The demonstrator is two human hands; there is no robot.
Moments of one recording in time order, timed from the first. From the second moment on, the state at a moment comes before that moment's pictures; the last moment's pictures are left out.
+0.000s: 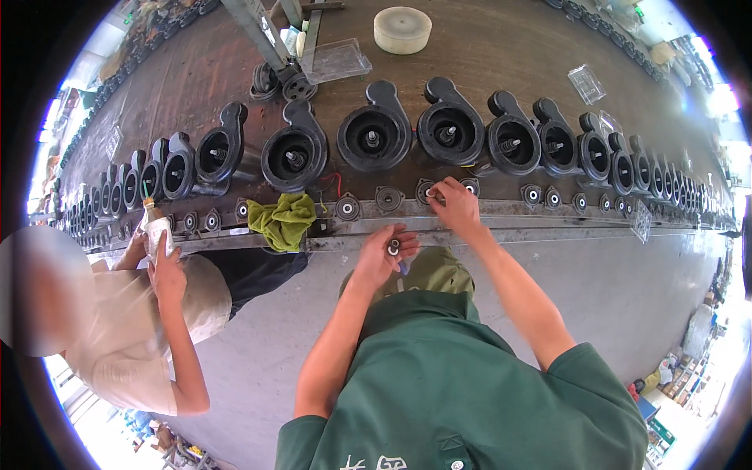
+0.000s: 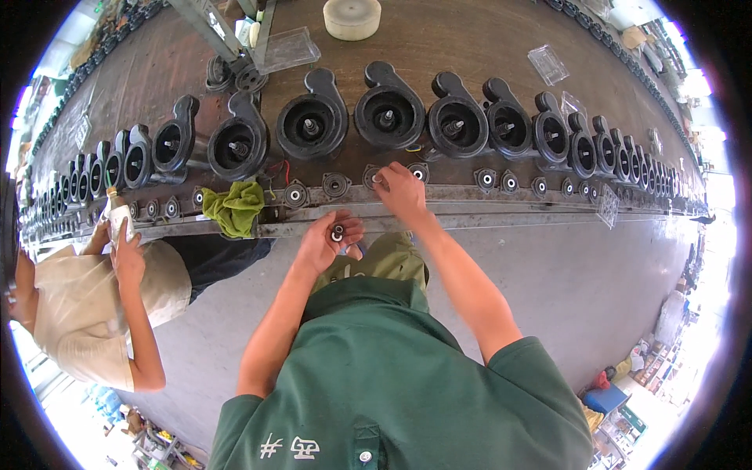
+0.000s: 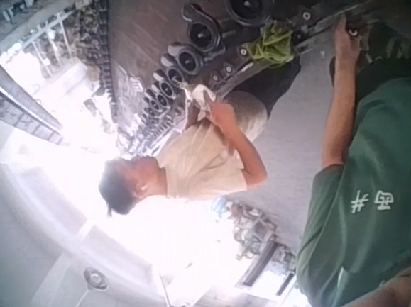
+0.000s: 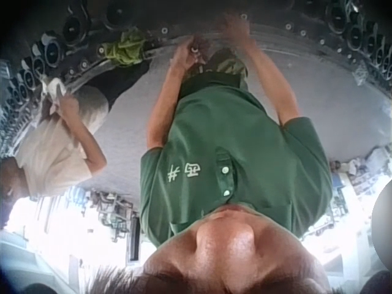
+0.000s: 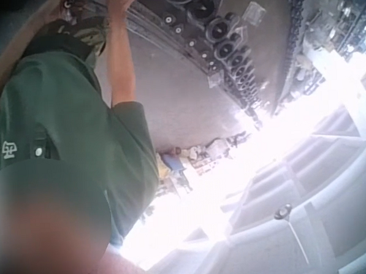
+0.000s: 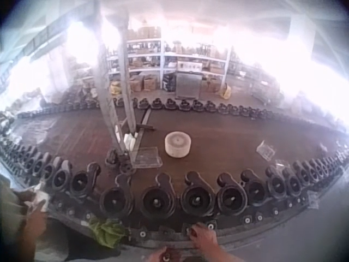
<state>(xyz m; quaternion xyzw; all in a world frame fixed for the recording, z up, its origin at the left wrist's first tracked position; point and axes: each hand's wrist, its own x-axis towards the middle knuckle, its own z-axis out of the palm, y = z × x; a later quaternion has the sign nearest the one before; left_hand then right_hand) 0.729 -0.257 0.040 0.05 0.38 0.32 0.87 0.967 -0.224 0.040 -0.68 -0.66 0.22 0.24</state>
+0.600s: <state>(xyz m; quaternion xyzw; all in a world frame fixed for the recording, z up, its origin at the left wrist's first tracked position) 0.719 -0.259 0.046 0.05 0.38 0.36 0.85 0.934 -0.236 0.082 -0.61 -0.67 0.29 0.30</state>
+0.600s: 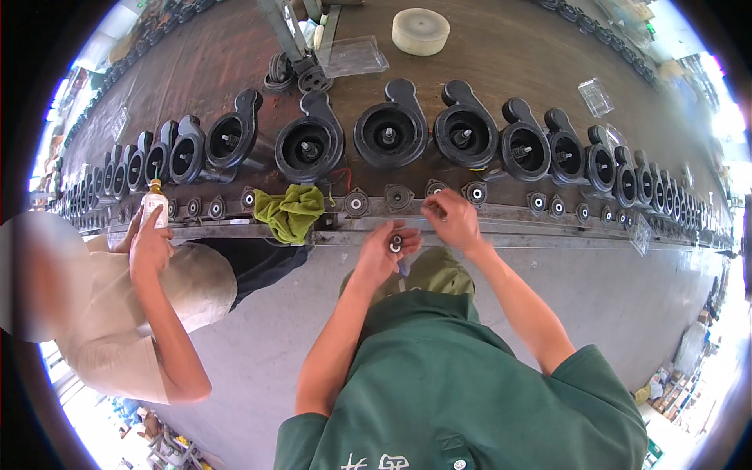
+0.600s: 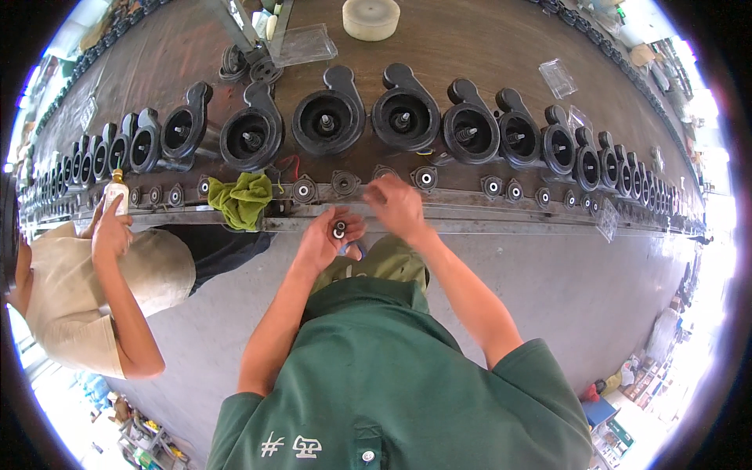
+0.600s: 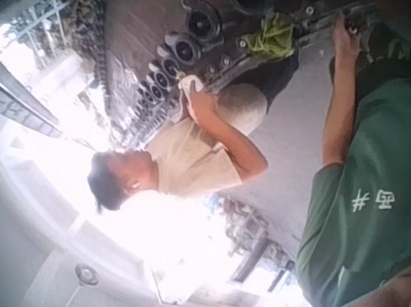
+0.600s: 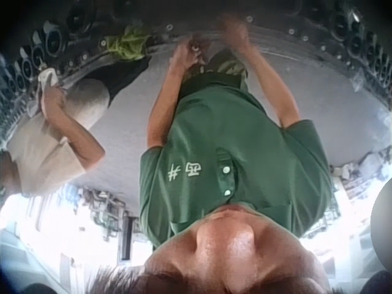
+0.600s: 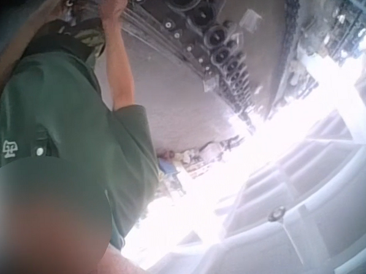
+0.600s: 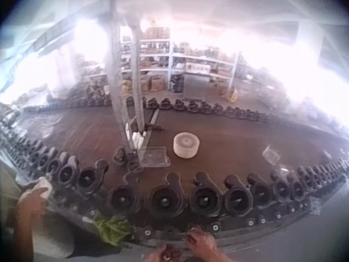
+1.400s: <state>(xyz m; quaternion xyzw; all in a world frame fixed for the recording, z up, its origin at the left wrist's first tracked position) 0.708 -0.246 0.043 0.06 0.45 0.33 0.83 0.891 -0.185 0.035 -0.68 -0.66 0.26 0.15</state>
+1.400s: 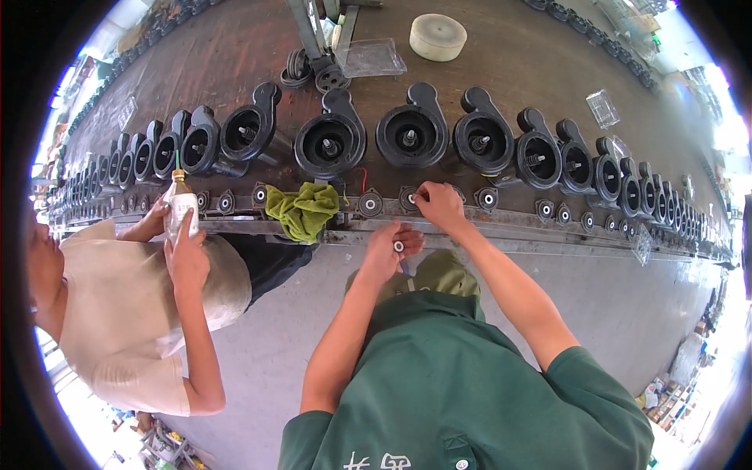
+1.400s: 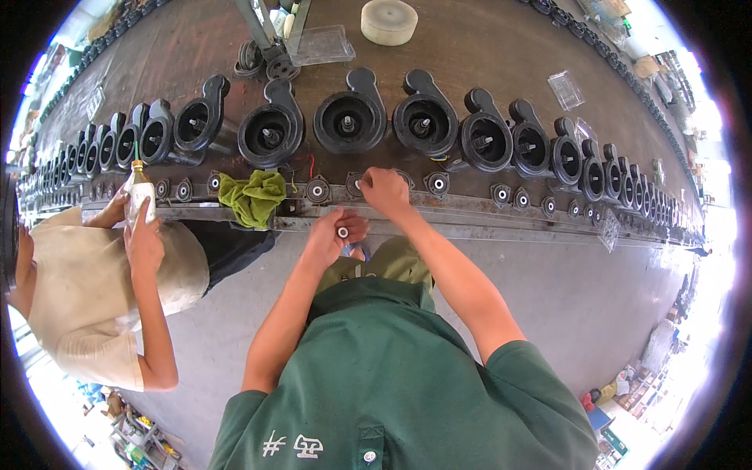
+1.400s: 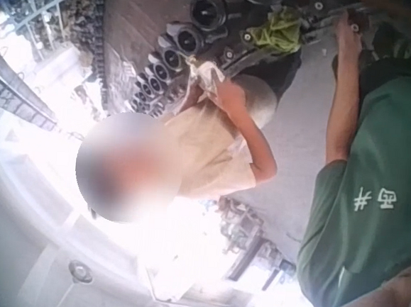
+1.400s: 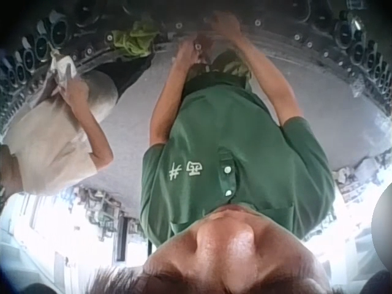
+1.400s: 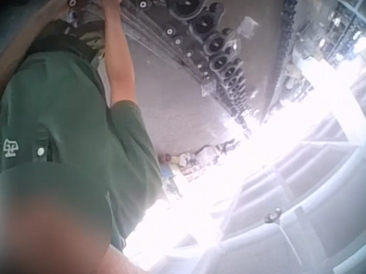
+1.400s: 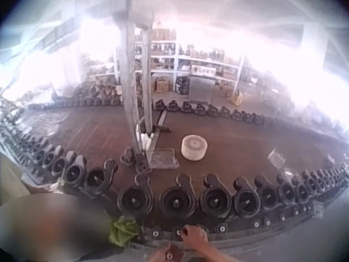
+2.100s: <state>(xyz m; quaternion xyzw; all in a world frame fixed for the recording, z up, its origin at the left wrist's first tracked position) 0.787 -0.267 0.036 0.05 0.34 0.27 0.90 0.945 -0.298 0.146 -0.63 -0.68 0.30 0.23</state>
